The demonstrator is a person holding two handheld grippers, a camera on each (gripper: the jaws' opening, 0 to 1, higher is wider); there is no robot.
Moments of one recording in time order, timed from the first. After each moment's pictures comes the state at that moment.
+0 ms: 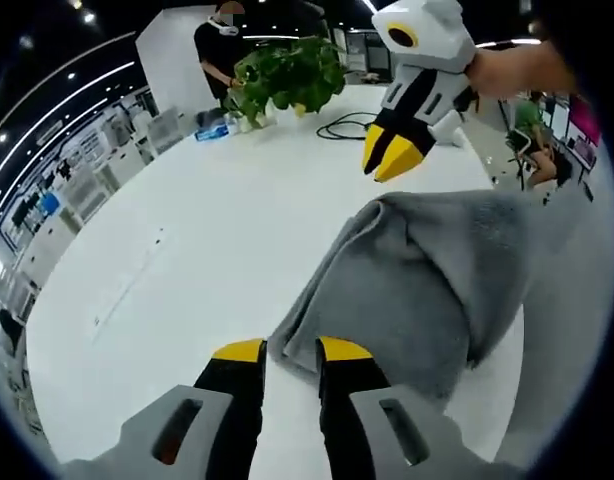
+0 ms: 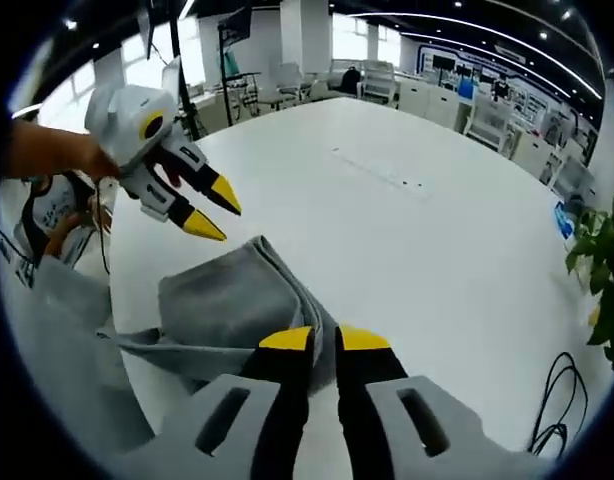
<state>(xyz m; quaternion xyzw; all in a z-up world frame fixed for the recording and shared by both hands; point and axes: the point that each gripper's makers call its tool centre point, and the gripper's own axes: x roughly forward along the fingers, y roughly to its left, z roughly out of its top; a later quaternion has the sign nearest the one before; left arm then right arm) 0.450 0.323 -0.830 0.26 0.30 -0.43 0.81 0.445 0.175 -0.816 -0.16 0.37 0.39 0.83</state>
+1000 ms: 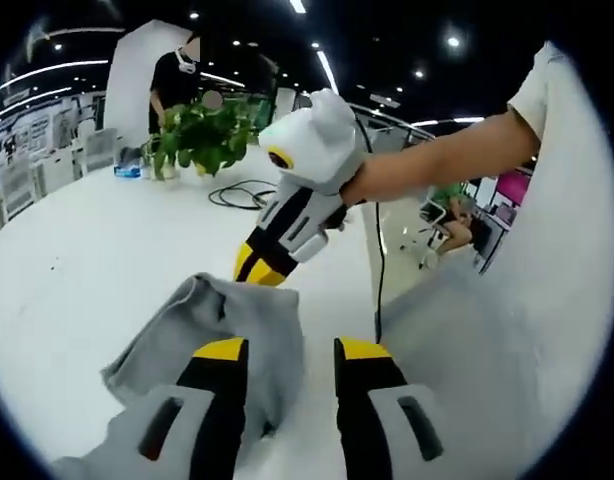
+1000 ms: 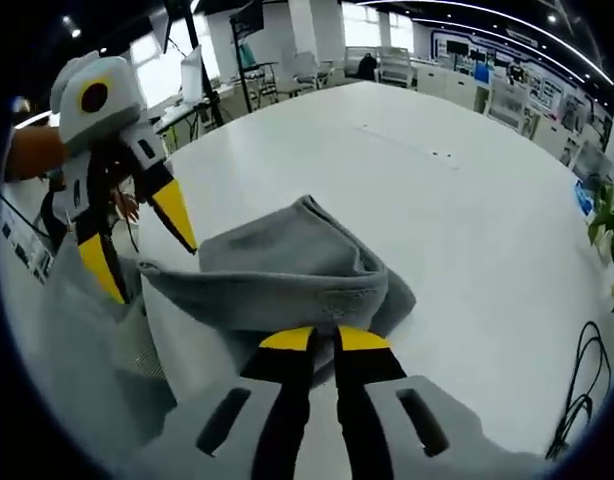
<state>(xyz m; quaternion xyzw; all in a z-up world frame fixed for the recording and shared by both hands) 0.325 0.233 -0.791 0.10 0.28 -0.60 0.75 0.392 0.185 -0.844 -0.15 0.40 0.43 0.80</state>
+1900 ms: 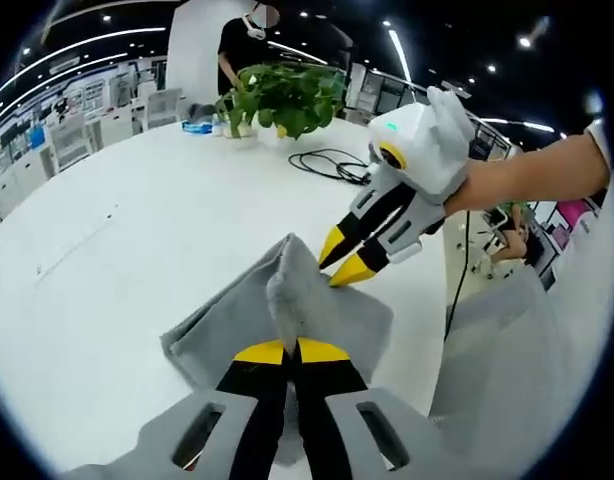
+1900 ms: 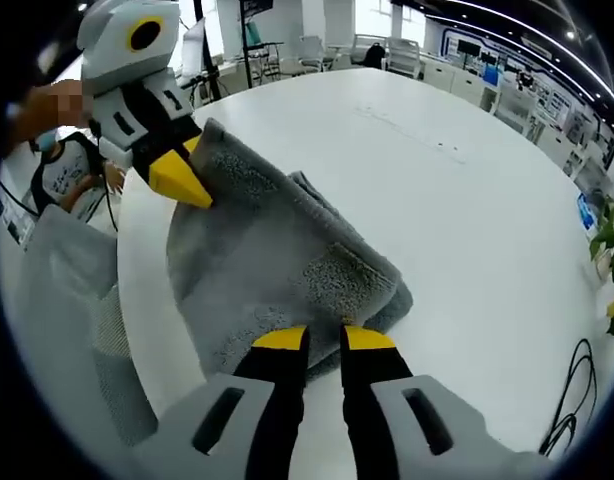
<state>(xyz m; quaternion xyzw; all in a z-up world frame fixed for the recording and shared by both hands) 0.398 0.276 -0.827 0.11 0.37 -0.46 0.80 0.408 0.182 -0.878 -0.21 0.41 0.42 0.78</state>
